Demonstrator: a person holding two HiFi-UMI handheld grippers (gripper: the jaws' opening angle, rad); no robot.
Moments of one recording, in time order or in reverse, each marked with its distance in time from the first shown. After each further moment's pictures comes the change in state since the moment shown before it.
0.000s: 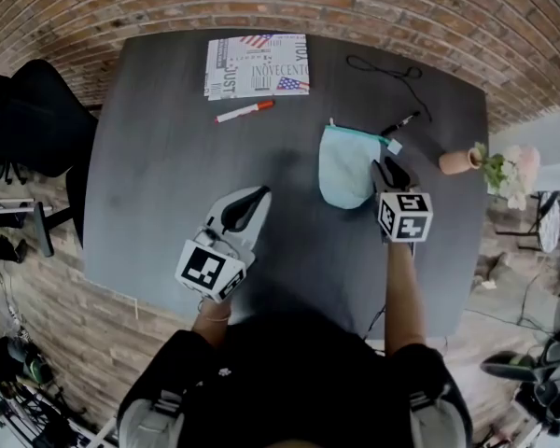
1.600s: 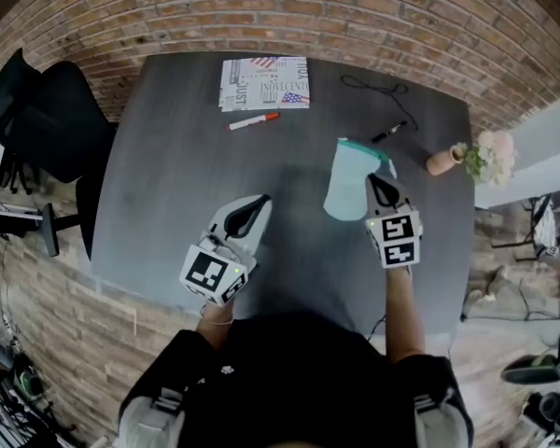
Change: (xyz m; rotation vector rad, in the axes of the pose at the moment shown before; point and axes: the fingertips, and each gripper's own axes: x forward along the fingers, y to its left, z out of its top) left arm -0.058 -0.040 0.027 0.058 -0.074 0.003; right arm -0.100 0.073 0.049 -0.318 -0.106 0.014
